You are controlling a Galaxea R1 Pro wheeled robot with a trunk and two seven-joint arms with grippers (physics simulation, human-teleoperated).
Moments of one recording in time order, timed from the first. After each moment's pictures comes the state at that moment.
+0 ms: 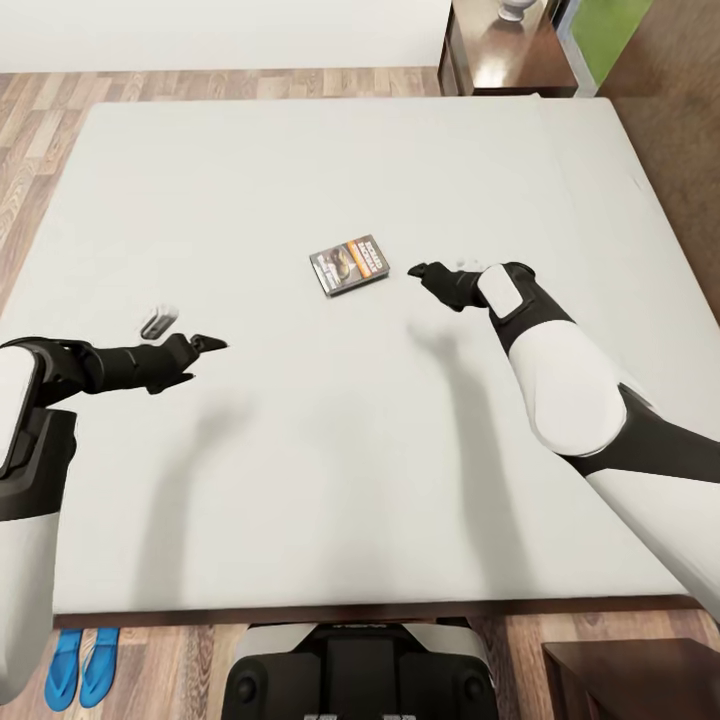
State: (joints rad) left arm -0.95 0.31 0.04 -1.55 1.67 1.04 0.90; right arm -1.63 0.13 -0.56 -0.34 -0.08 0.57 0.06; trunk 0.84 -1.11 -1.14
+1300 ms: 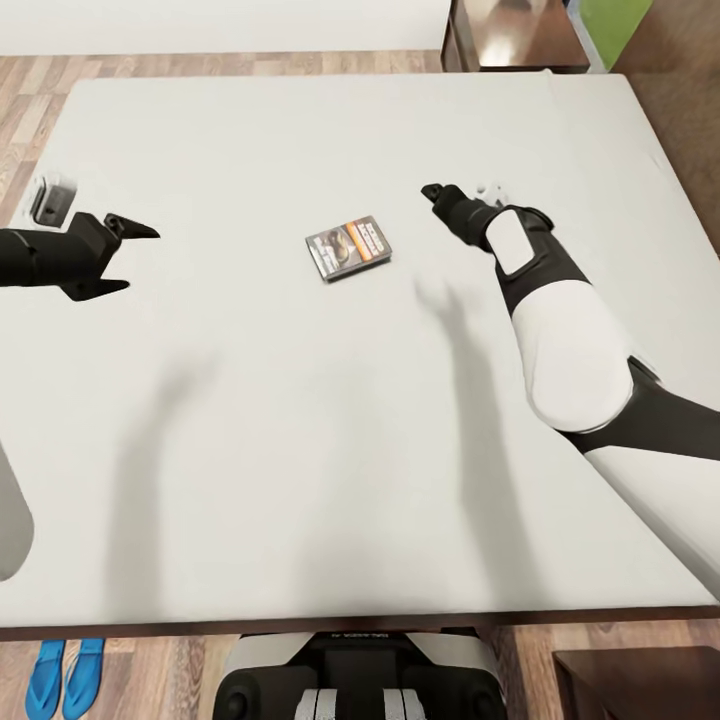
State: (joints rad) left arm -1.27 0.39 0.10 -1.60 1.99 0.93 1.27; right arm -1.73 0.17 -0.57 -0.43 -0.08 0.36 0.12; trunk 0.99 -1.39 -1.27
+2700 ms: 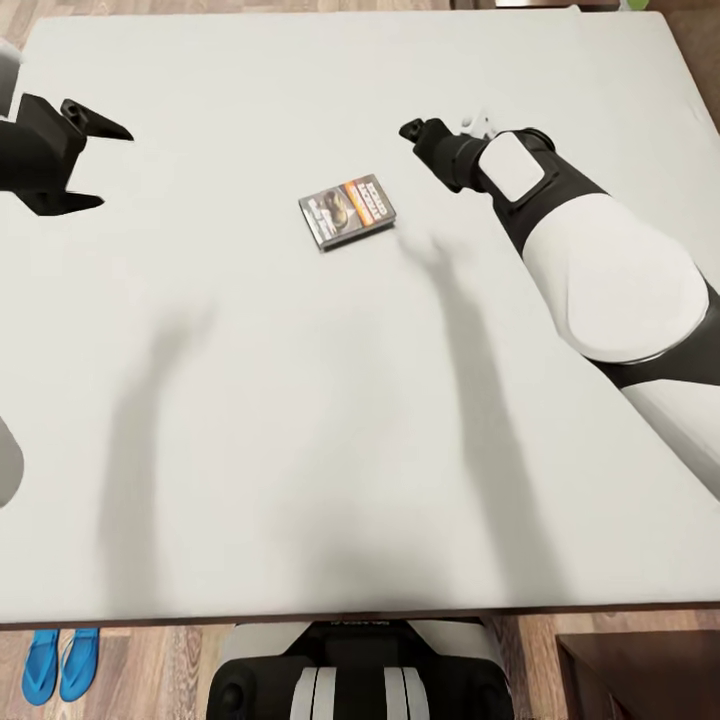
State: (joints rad) left arm -1.51 0.38 0.01 -1.57 1.99 0.88 1.32; right arm -1.96 0.17 -0.57 -0.21 -0.07 0.35 0.09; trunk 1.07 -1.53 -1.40
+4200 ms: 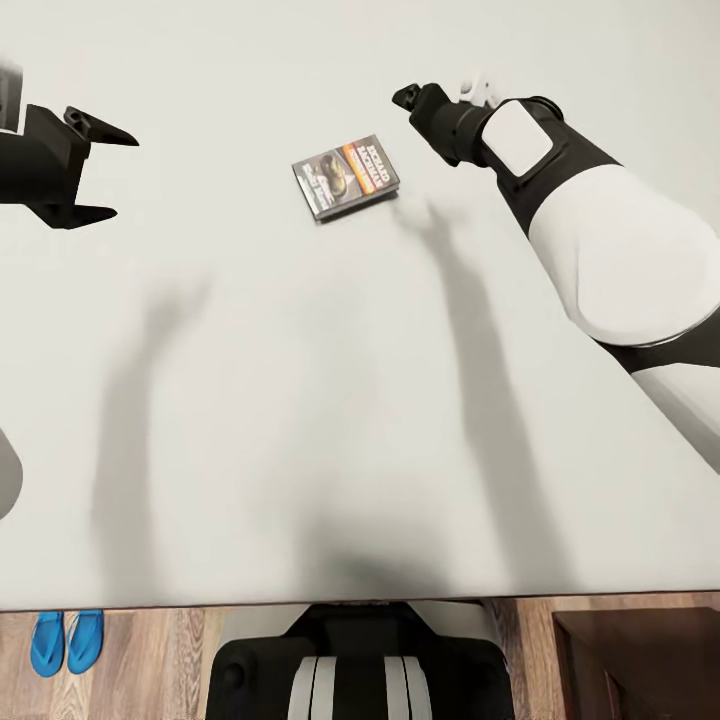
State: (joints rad) left arm -1.47 0.39 0.01 -1.61 2.06 0.77 1.33; right arm -2.01 0.17 -0.57 -0.20 -0.07 0.35 0.15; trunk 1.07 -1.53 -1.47
